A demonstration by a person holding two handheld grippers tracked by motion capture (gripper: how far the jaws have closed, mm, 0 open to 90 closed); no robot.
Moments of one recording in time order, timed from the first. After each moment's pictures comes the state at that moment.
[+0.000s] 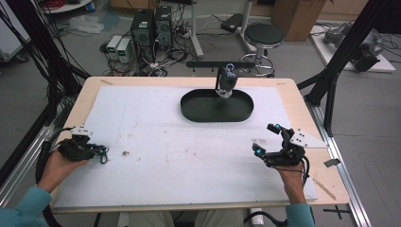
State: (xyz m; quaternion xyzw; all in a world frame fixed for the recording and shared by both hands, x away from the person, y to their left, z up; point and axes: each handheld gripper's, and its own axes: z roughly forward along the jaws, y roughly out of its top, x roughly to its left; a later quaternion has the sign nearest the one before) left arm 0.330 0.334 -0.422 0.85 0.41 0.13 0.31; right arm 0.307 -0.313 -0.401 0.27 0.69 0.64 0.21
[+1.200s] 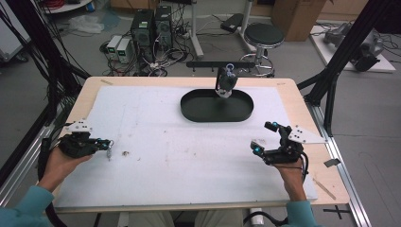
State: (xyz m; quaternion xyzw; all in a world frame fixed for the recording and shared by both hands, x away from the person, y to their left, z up) left arm 0.324 0.313 -0.392 0.84 0.36 0.15 0.37; right arm 0.314 -0.308 -0.393 0.26 0.70 0.64 0.19
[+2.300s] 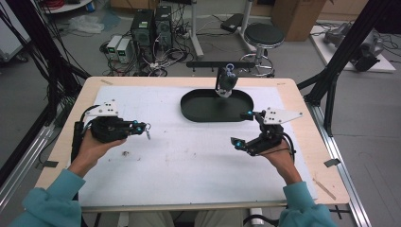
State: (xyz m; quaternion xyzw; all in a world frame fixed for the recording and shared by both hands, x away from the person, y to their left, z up) left arm 0.345 0.218 -0.339 0.81 0.24 0.10 0.52; right arm 0.345 -0.248 -0.350 0.16 0.78 0.60 0.11
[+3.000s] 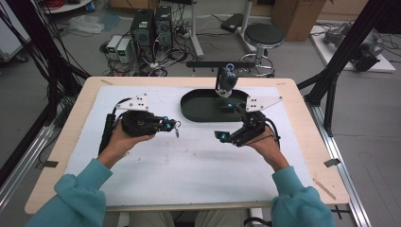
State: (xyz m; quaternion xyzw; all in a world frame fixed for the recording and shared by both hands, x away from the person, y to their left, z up) left arm 0.358 0.145 -0.325 0.81 0.17 0.05 0.56; right arm 0.369 -0.204 -0.331 0.12 0.78 0.61 0.04
